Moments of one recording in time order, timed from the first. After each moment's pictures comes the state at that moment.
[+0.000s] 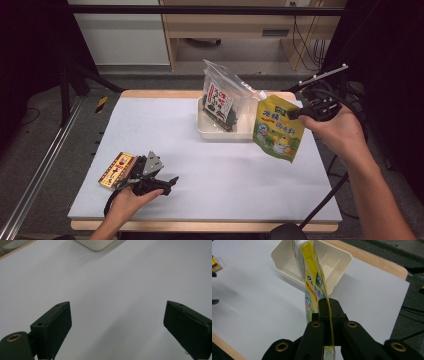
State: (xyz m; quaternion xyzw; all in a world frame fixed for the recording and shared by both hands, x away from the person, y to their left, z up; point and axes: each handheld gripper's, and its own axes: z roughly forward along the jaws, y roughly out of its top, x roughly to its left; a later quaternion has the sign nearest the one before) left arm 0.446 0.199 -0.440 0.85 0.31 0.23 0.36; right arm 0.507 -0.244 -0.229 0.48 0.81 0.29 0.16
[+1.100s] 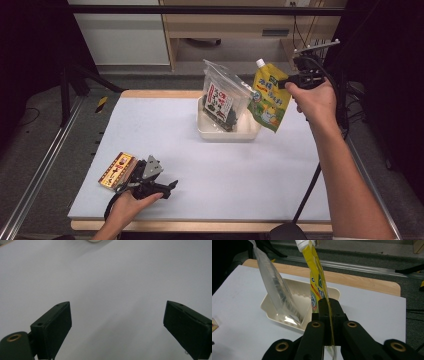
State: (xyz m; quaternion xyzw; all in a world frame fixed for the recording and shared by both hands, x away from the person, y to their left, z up) left arm 0.442 0.200 -0.454 0.85 0.32 0.22 0.36; right arm 0.581 -0.228 -0.217 0.57 0.72 0.35 0.18
